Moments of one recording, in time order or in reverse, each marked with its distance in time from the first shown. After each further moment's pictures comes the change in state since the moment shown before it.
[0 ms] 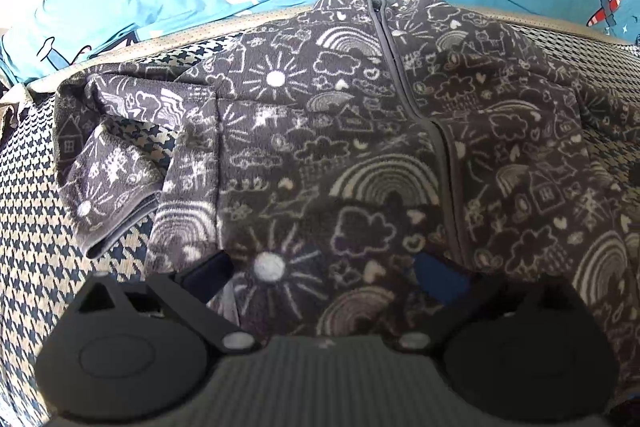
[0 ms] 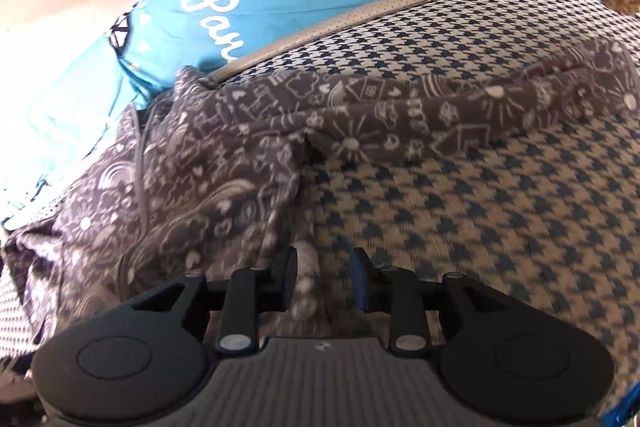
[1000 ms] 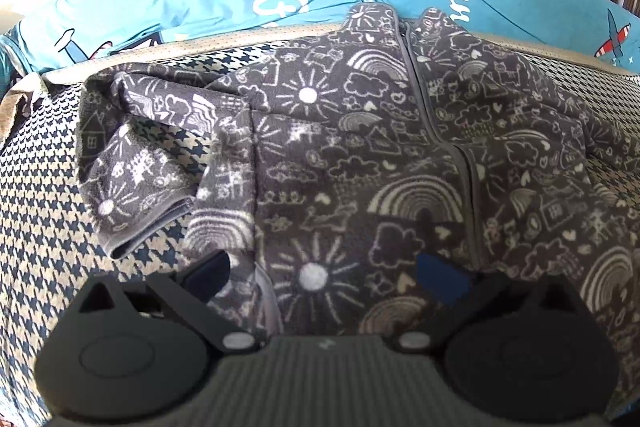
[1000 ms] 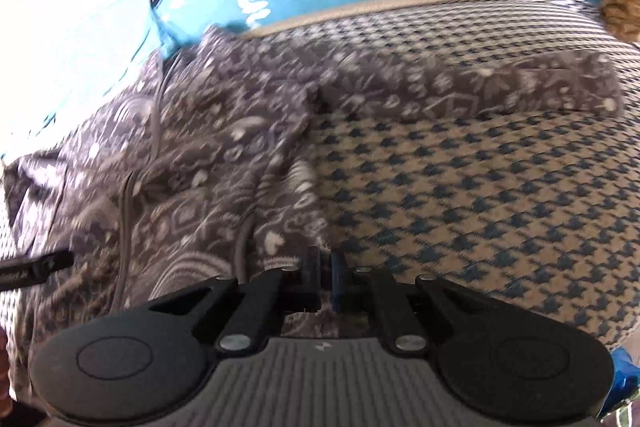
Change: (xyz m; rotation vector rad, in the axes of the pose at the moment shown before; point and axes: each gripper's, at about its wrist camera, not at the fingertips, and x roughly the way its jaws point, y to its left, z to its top) left arm -0.011 0.030 0.000 -0.077 -0.039 -0.009; right arm -0.029 0.001 -0.039 -0.111 -0.014 -0.060
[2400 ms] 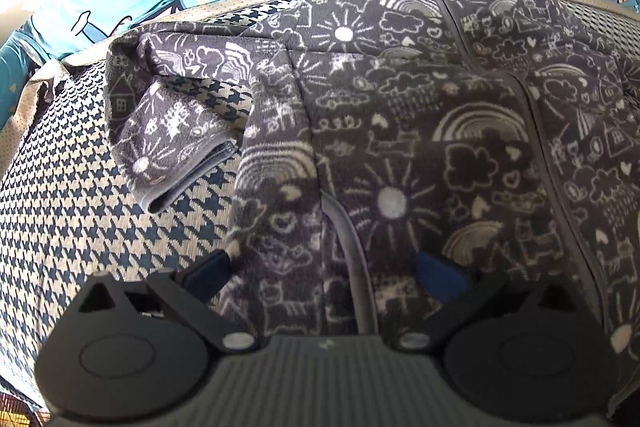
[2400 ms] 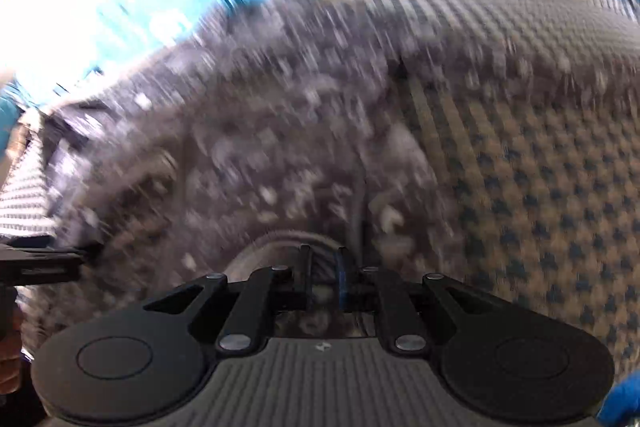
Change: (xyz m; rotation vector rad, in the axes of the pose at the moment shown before) left arm 0.009 0.010 -0.026 0.085 0.111 0.105; right arm 0.020 0.040 -0.014 -0.127 0.127 0.113
